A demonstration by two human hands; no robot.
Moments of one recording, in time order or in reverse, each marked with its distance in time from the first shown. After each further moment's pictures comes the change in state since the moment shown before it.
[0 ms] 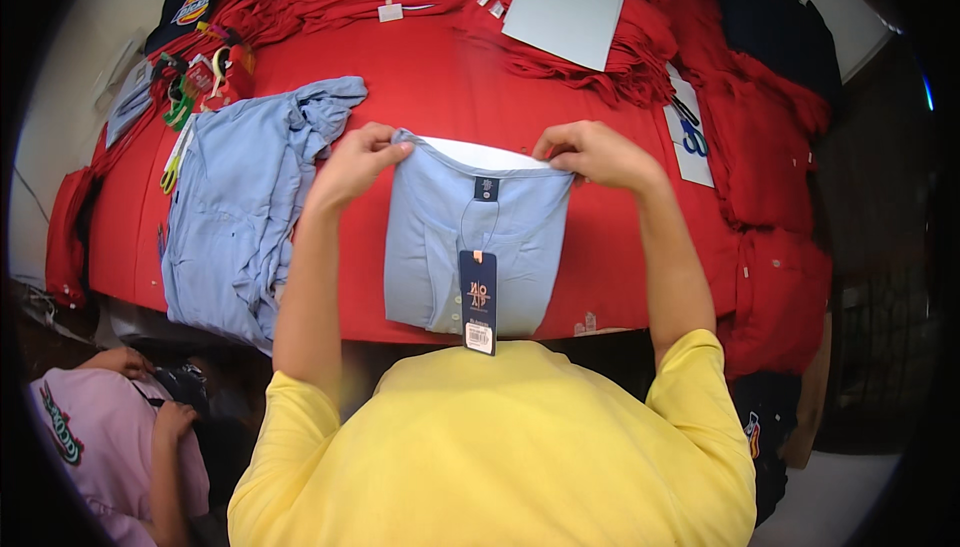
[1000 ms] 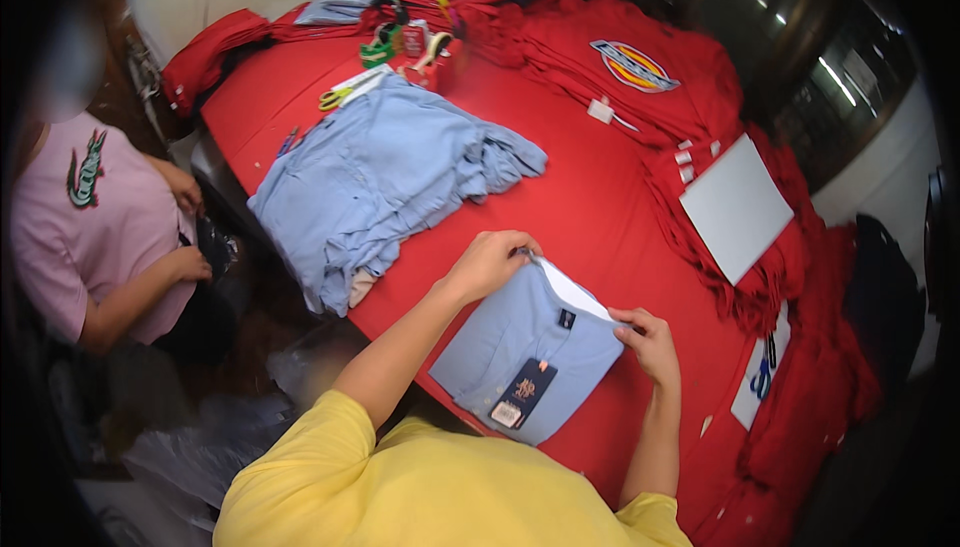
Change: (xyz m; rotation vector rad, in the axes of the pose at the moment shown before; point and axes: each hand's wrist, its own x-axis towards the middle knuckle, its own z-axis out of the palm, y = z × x) left_hand -0.025 -0.018 0.023 0.229 0.415 -0.006; right_hand 0.060 0.080 0.058 0.419 0.023 -0.103
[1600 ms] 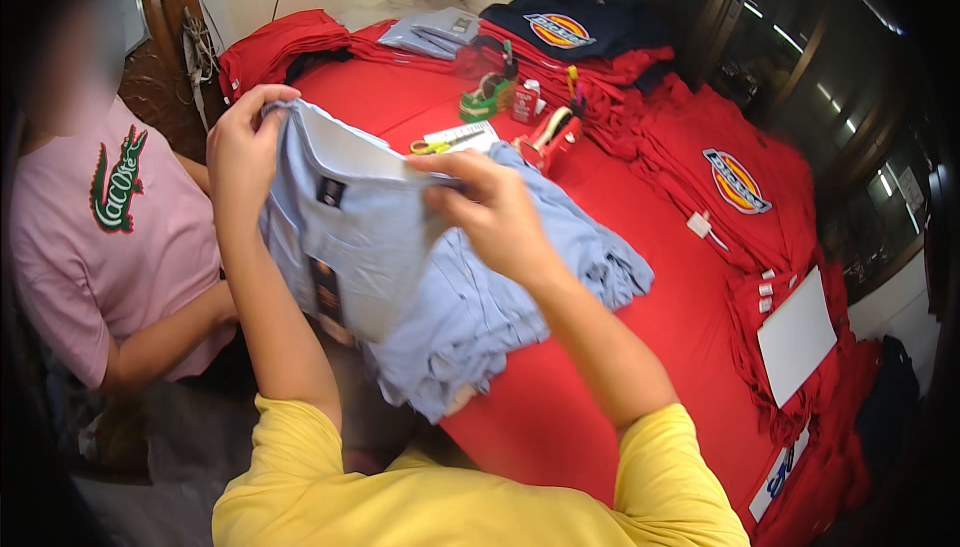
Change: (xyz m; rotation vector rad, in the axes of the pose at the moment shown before) left_hand -0.042 -0.002 -0.440 0.598 1.054 -0.059; right_hand 0.260 -0.310 0.332 0.231 -0.381 -0.780
